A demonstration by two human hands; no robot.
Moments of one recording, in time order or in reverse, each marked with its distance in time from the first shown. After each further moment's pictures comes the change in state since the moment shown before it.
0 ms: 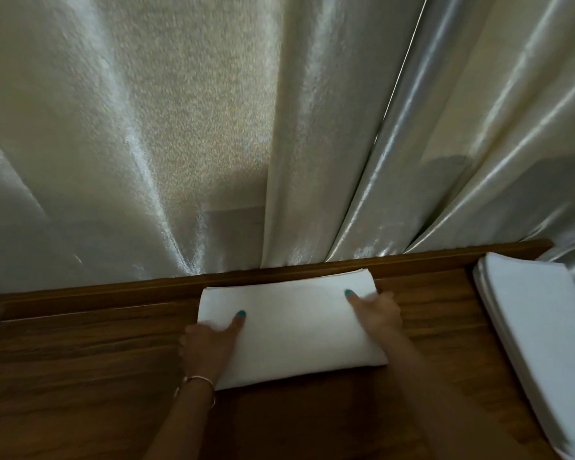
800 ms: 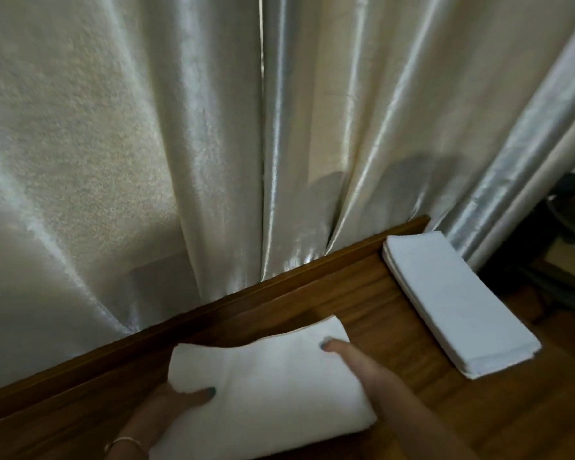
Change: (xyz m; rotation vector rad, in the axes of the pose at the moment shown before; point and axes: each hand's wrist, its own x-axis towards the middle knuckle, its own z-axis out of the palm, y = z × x) left_hand -0.032 0.022 -0.048 -0.030 -0.628 0.029; right_hand -0.089 0.071 -0.070 0.418 -0.397 0.338
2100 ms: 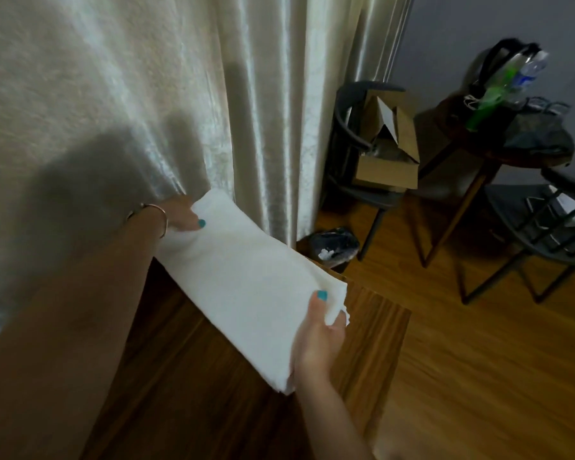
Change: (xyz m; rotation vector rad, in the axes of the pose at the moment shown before) left_hand 0.083 0.418 0.469 1.366 -0.123 0.802; right_hand 0.054 0.026 -0.249 1.204 0.869 -0.157
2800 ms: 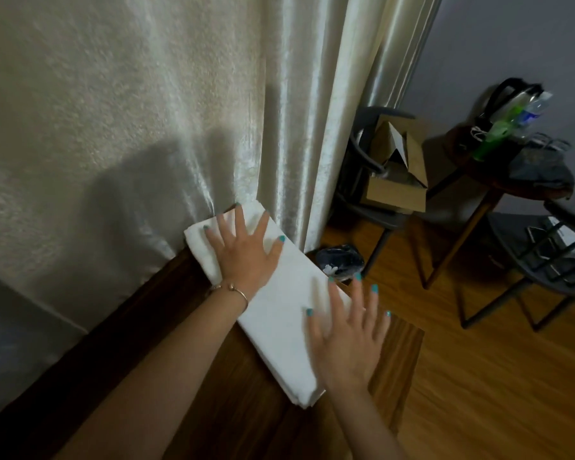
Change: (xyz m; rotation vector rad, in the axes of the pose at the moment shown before) left_hand -0.068 0.054 0.087 -0.086 0.624 0.162; right_hand -0.001 -0.007 -0.012 -1.356 0.111 -1.041
